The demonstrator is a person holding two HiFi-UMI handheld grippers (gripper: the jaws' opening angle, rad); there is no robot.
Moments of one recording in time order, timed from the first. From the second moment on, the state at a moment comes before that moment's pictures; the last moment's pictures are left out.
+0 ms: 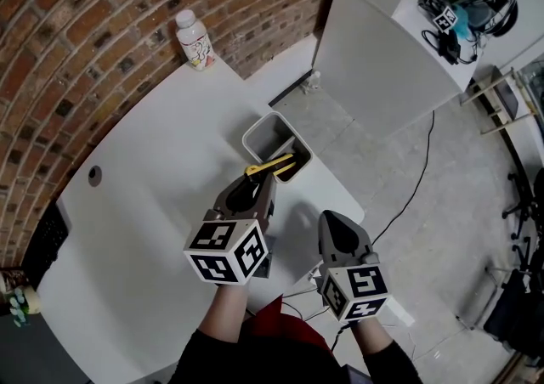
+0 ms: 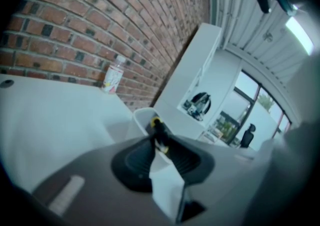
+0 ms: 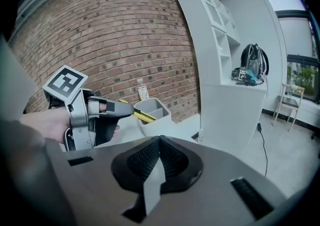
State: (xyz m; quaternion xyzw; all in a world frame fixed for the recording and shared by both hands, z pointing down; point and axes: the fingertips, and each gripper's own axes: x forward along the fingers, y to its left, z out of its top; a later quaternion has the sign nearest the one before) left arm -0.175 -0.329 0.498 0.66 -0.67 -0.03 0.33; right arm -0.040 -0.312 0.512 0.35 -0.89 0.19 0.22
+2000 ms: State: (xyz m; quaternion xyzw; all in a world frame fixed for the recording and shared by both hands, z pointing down) left arm -0.092 -0.310 0.373 0.80 -0.58 -0.02 0.14; right arm 0.064 -0.287 0.425 0.52 -0.83 0.14 0.16
